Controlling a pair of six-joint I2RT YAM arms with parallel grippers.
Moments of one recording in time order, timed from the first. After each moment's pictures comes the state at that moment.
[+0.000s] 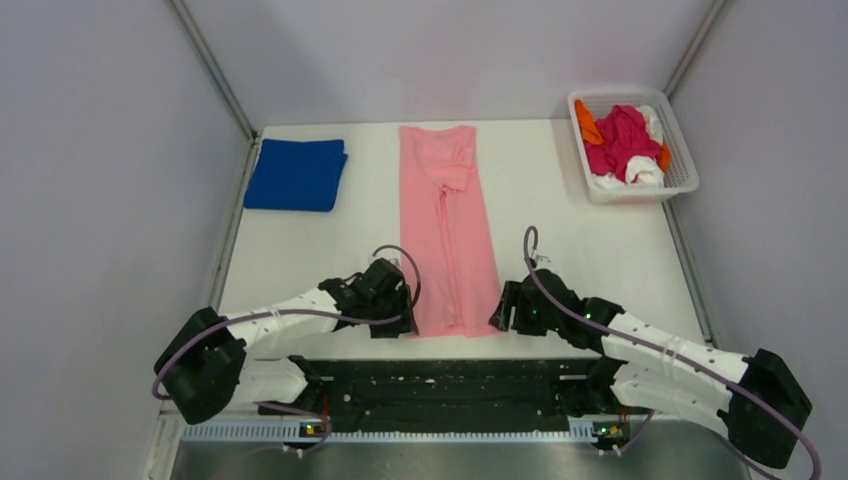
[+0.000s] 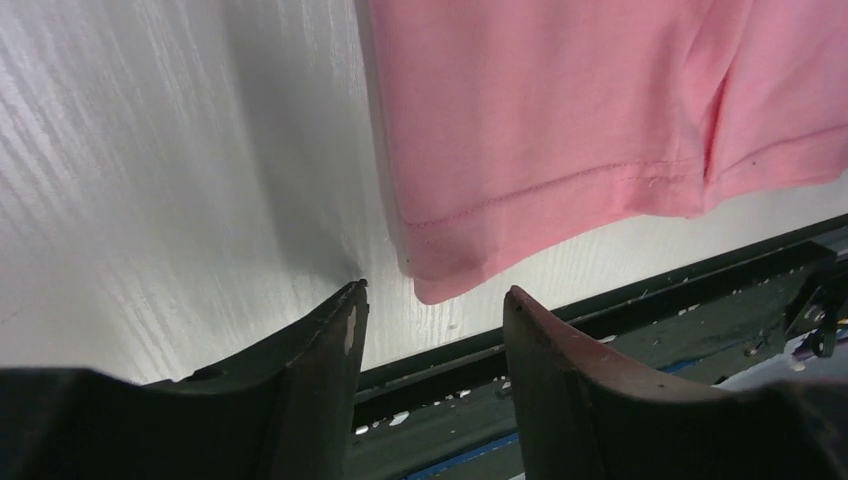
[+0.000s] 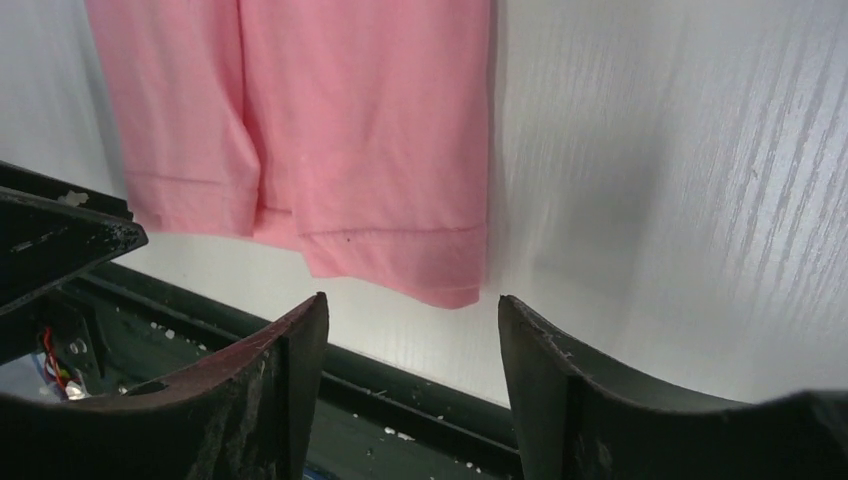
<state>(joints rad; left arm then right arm) -0.79 1.21 0.57 -0.44 0.09 -0.89 0.83 0.90 0.43 -0.39 0.09 0.88</state>
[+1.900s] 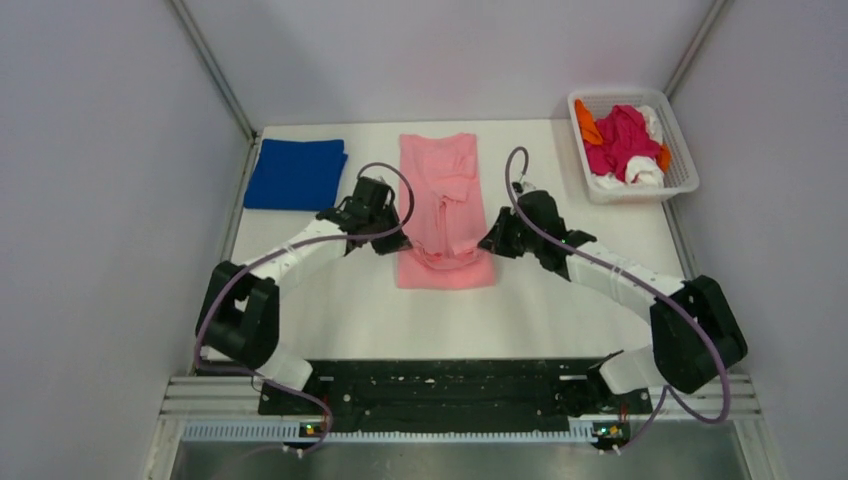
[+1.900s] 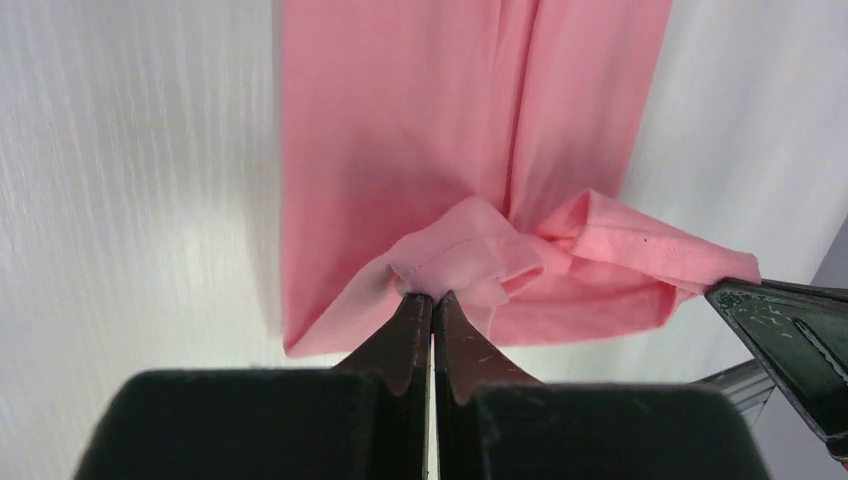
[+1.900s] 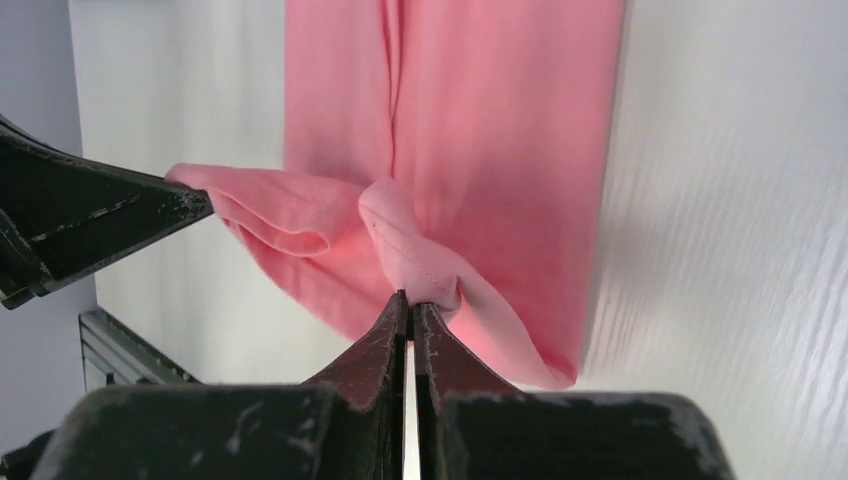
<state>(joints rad) -0.49 1.50 1.00 -0.39 0.12 -0.79 0.54 1.35 0.78 -0.08 -0.16 0.69</state>
